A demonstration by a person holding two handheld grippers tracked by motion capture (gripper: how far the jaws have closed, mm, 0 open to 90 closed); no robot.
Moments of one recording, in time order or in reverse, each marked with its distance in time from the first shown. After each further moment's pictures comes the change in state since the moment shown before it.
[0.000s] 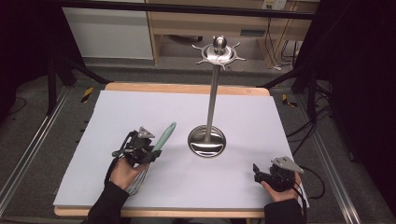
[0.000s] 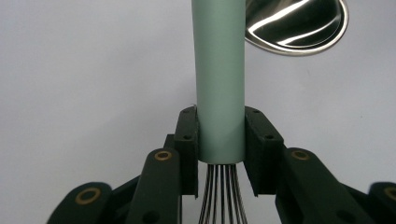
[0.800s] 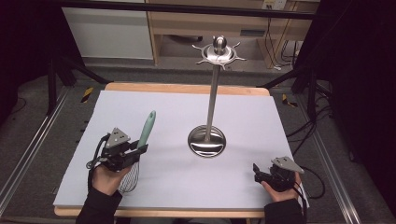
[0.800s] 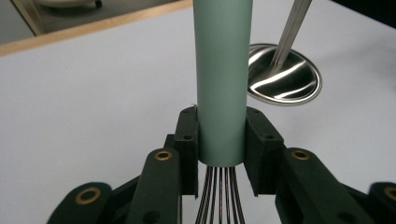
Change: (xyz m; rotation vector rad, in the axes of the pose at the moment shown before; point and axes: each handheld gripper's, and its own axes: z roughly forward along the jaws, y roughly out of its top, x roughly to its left) left arm 0.007 -0.022 -0.060 -0.290 0.044 -0.015; right arm 0.000 0.001 -0.001 -0.014 0.003 -0.003
